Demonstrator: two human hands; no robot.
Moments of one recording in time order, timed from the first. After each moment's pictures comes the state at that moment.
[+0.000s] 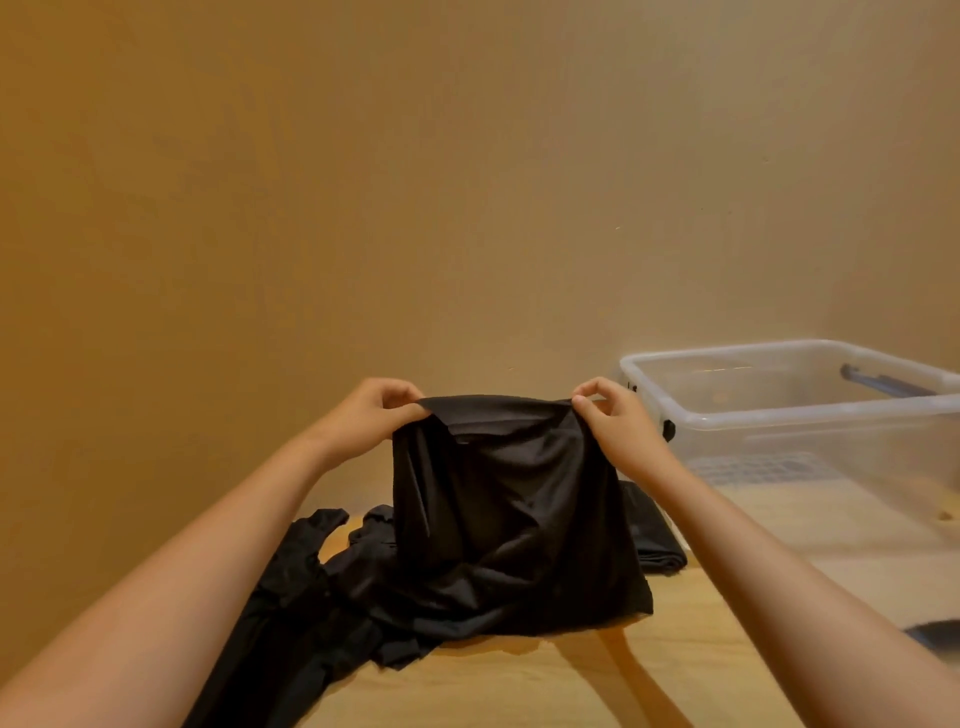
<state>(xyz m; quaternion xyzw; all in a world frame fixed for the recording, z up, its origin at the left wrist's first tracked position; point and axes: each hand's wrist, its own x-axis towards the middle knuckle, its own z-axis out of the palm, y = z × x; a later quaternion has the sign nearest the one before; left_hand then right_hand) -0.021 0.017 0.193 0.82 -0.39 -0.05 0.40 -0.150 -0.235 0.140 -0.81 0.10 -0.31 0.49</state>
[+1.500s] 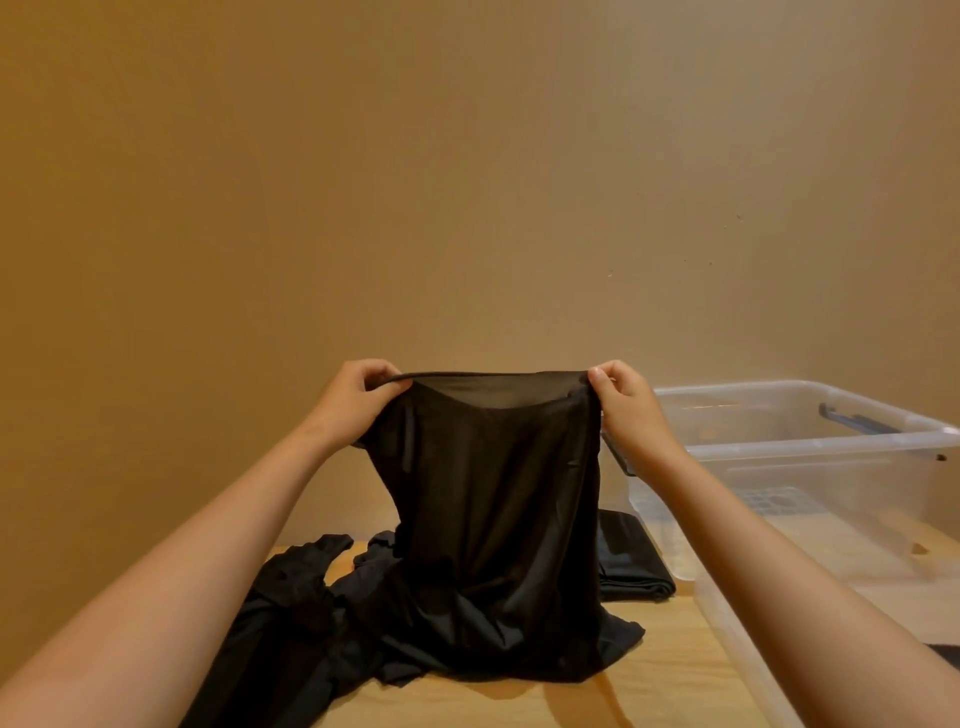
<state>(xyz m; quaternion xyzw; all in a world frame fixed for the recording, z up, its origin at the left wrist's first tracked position) -0.044 0.034 0.236 0.82 -0.34 0.11 0.45 -0.178 -0.221 0.196 -0.75 0.08 -0.40 0.52</state>
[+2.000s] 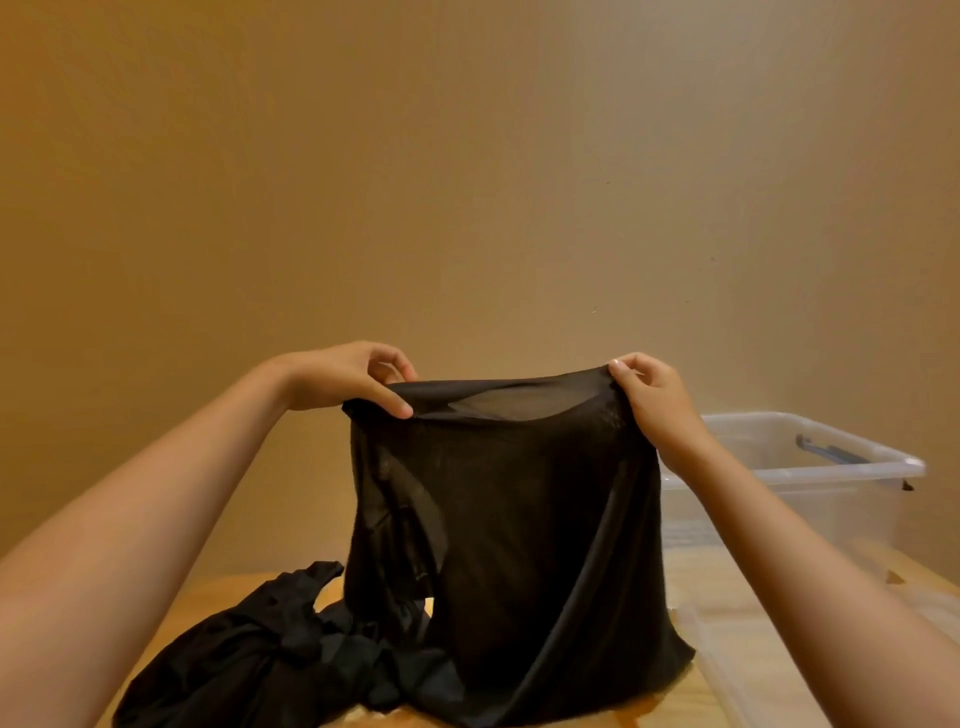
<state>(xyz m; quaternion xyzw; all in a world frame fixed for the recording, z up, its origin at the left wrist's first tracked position) -0.076 0.045 0.322 0.86 -0.40 -0.12 0.29 -0.222 -0.245 0.237 -0.74 0.06 -0.42 0.52</state>
